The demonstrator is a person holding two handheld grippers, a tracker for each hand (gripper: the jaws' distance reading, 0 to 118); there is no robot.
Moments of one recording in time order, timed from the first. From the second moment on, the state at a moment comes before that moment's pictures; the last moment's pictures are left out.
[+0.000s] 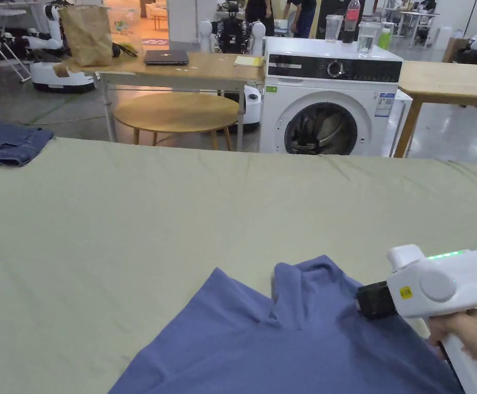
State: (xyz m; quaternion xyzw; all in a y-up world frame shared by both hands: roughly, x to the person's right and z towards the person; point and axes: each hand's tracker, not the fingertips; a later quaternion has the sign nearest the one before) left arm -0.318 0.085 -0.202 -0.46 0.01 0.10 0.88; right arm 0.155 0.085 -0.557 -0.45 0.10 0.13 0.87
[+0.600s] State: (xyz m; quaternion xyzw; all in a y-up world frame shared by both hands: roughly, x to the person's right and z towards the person) left arm -0.319 0.125 -0.204 -0.44 0.01 0.09 0.90; right arm 0.159 0.185 -0.484 -0.38 0.16 0.12 0.90
